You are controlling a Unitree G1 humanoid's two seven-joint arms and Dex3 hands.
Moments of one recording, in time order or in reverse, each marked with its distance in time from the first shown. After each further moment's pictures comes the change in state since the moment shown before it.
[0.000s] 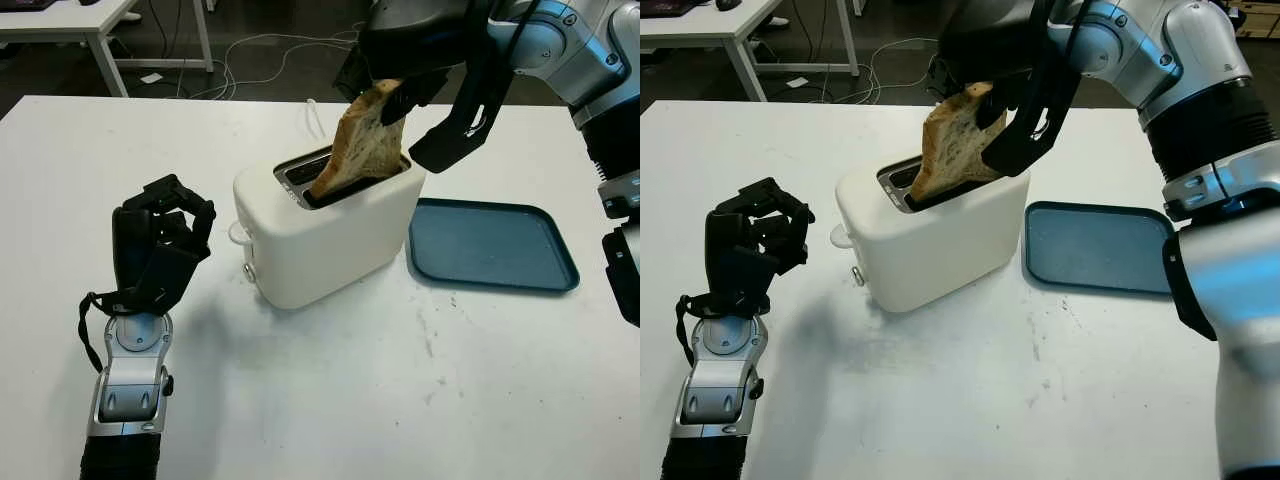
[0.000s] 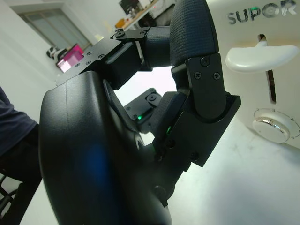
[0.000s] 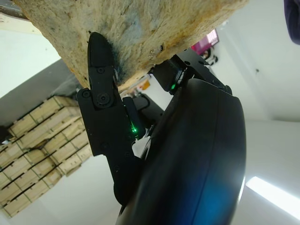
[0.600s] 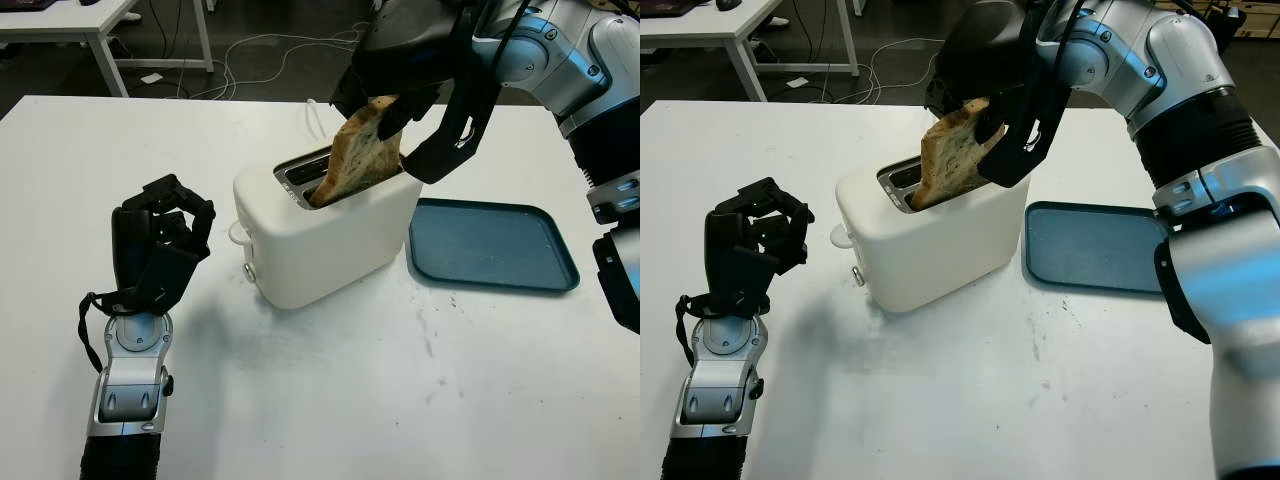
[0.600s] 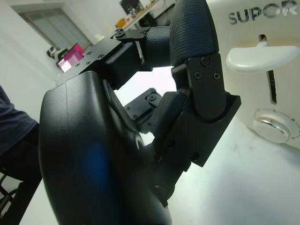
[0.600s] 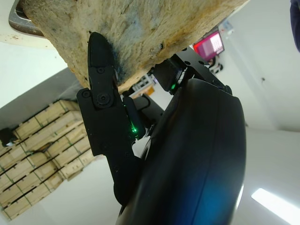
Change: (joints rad) left arm 0.000 -0.002 0.000 0.000 0.000 0.000 0.003; right arm 0.007 0.018 0.023 0.004 0.001 0.000 0.013
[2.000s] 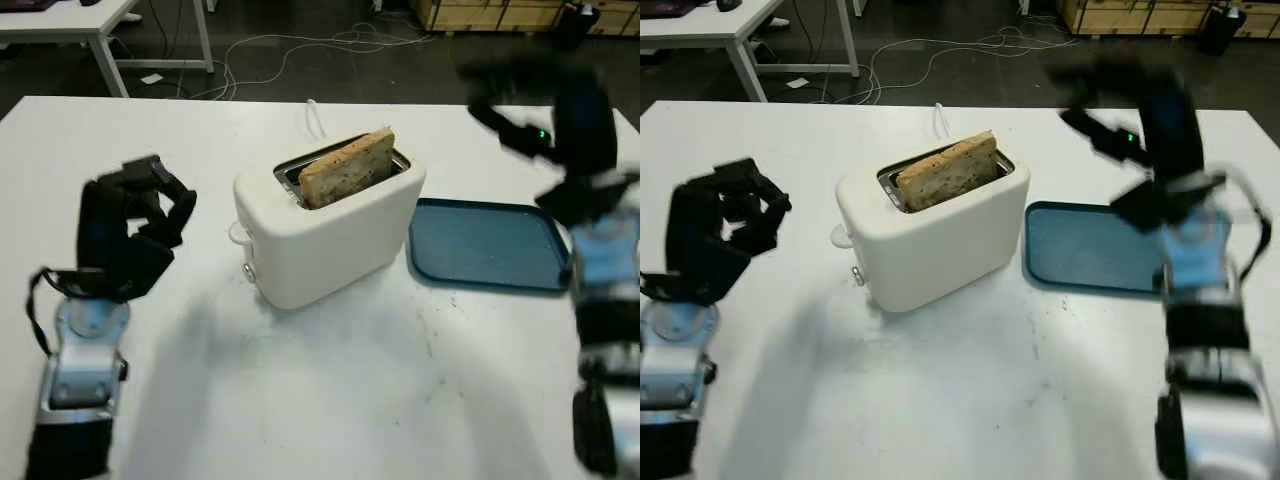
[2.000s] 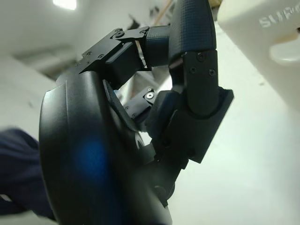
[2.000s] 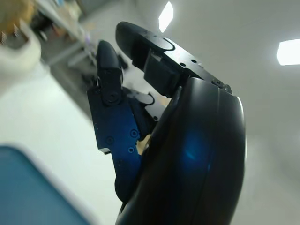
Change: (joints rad) left arm -0.081 0.292 0.048 0.010 0.019 -0.115 -0.189; right arm 0.908 0.175 -0.725 -0.170 0.646 0.110 -0.660
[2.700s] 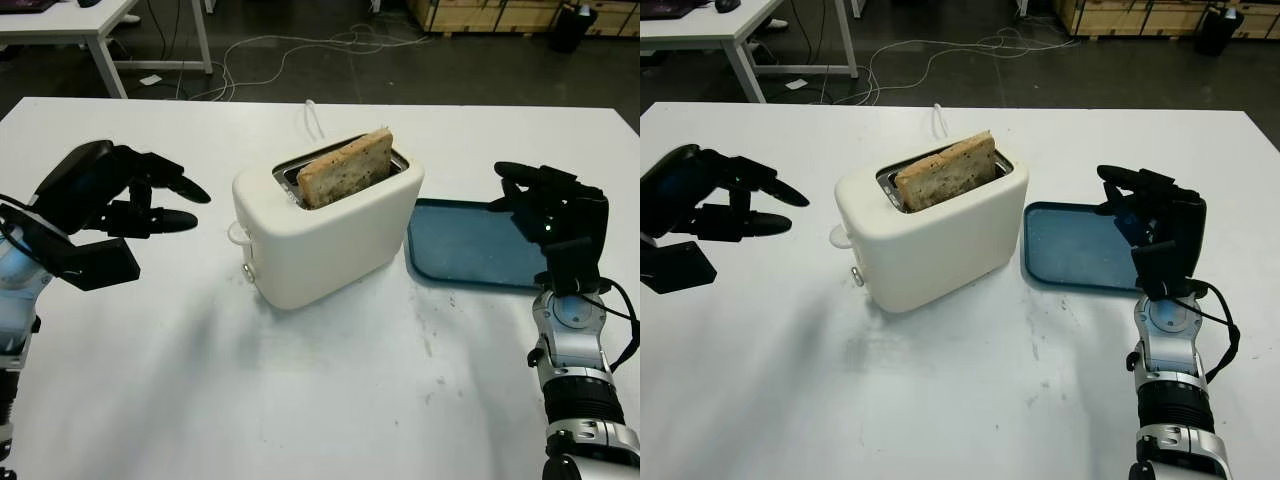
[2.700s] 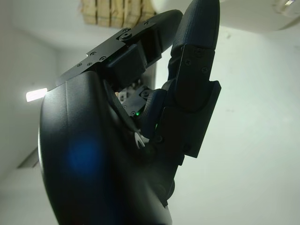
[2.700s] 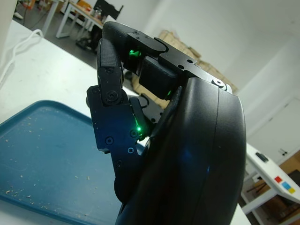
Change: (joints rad) left arm -0.127 0.315 -0.076 0.221 -0.013 -0.281 -0.388; right arm 0.119 0.084 -0.044 0.007 0.068 0.072 -0.045
